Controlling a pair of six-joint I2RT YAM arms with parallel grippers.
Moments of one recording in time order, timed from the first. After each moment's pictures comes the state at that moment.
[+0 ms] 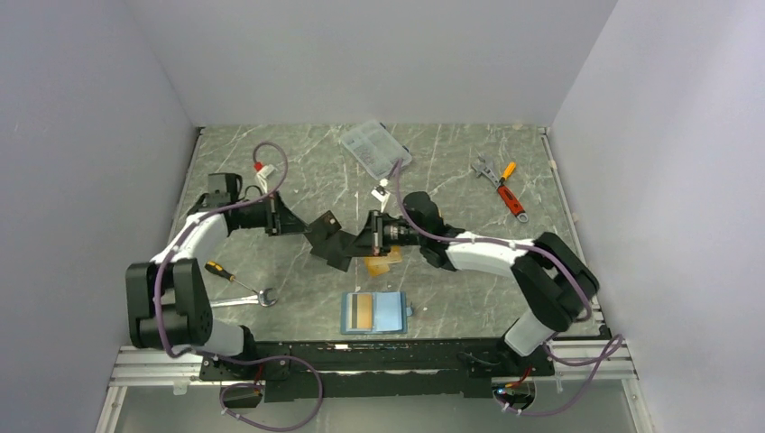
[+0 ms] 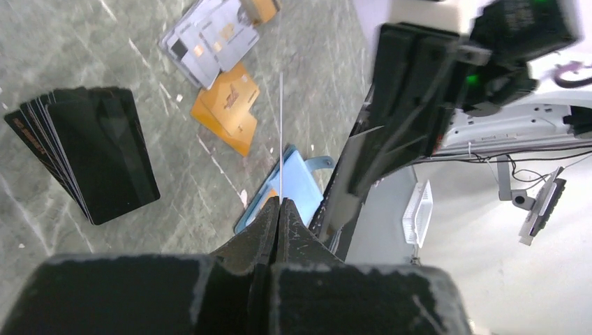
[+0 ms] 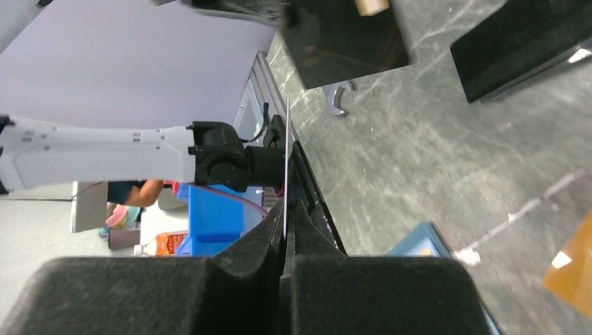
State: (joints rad) left arm 0.12 1.39 0.86 -0.41 1.25 -0.07; right arm 0.76 1.64 0.83 0.50 -0.70 0.91
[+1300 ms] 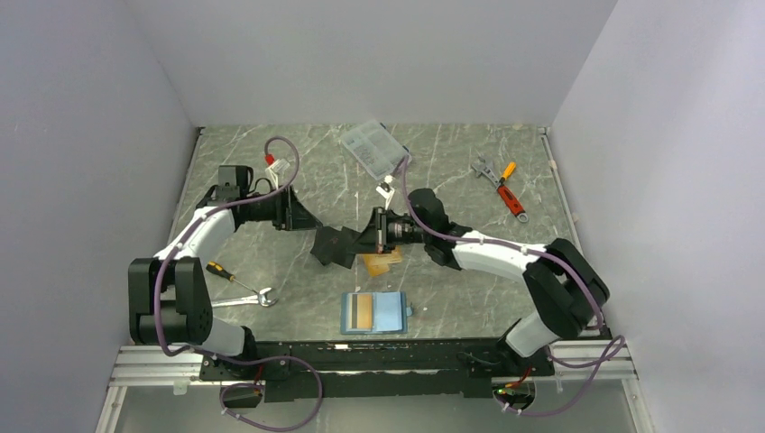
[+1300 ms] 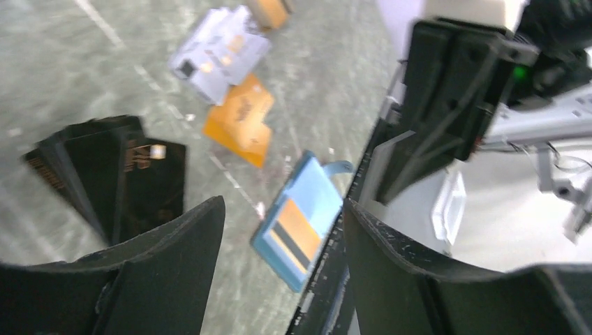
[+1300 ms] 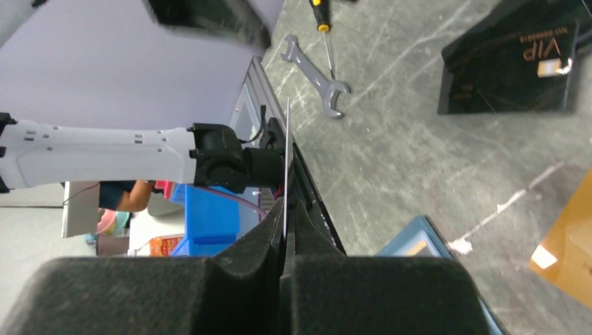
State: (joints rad) left arm 0.02 1.45 0.92 -0.37 1.10 -0.06; right arm 0.73 1.50 0.77 0.40 -0.67 0.88
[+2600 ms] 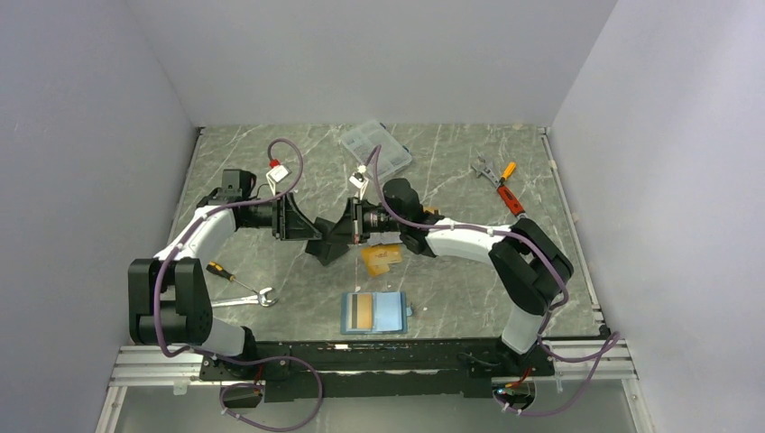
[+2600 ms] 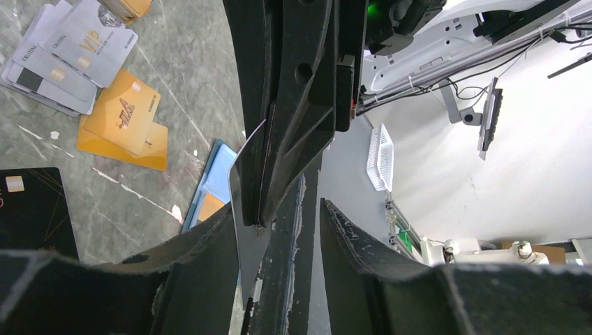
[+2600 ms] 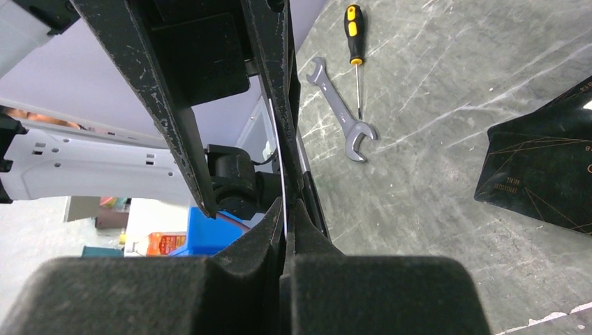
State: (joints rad) left arm 0.00 1.44 0.92 -0.55 1.47 0.14; right arm 0.79 1.76 1.01 0.51 -0.71 0.88
